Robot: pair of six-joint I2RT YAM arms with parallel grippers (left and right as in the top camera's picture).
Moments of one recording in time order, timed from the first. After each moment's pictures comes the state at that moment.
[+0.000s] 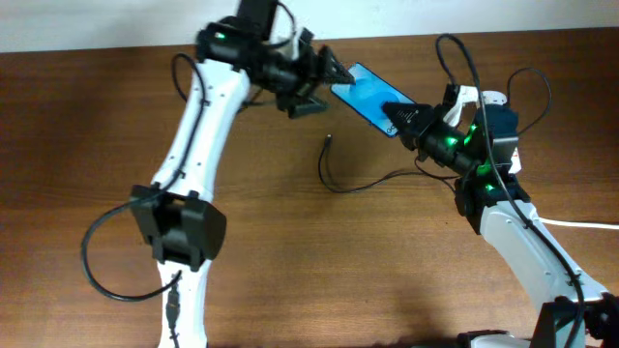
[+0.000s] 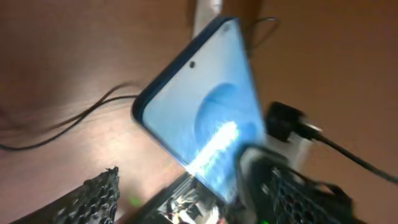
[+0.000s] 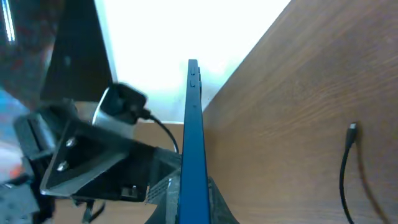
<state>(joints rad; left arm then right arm) -0.31 2.30 2.45 -1.25 0.92 -0.65 0.03 1.44 0.82 0.38 -0.68 1.25</state>
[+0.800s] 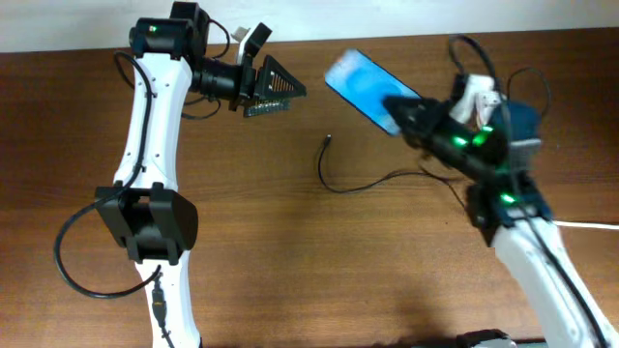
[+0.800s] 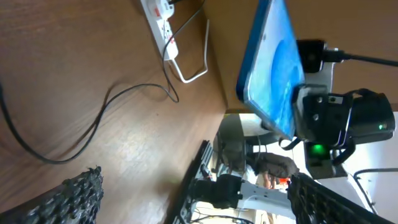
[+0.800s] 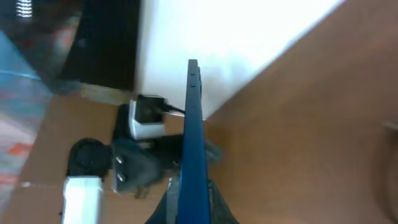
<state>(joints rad) -0.11 2.30 2.45 -1.62 1.20 0.21 0.13 1.28 0.93 0.18 -0.62 1.19</state>
